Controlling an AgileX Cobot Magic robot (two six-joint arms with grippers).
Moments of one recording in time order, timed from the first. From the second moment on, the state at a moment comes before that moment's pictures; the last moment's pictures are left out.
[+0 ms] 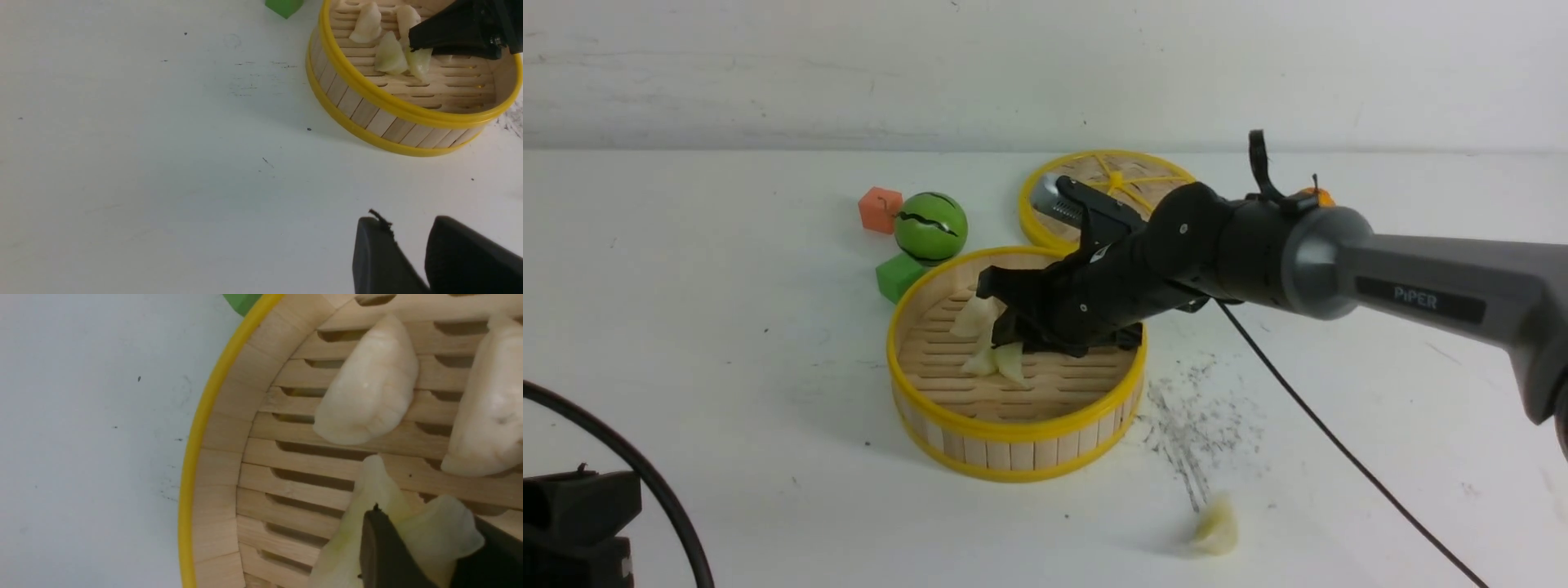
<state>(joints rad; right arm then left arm) 0.53 2.16 -1.64 0.72 0.42 0.07 -0.50 0.58 -0.53 0.32 0.62 -0.60</state>
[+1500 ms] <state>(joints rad) 0.53 1.68 -0.93 0.11 0.44 0.53 -0.50 0.58 -0.53 0.30 0.65 -0.60</state>
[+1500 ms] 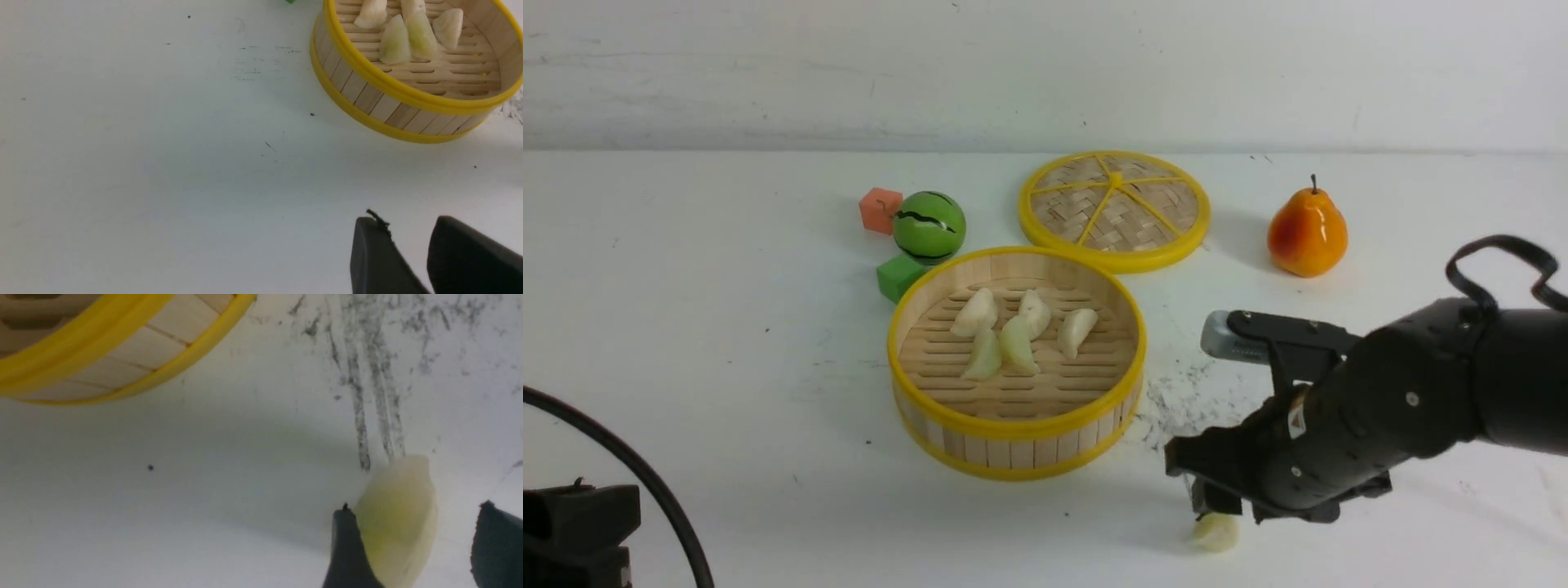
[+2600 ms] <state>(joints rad) 0.58 2.06 -1.66 0.02 0.55 0.21 -0.50 0.58 -0.53 0.30 0.65 -0.60</state>
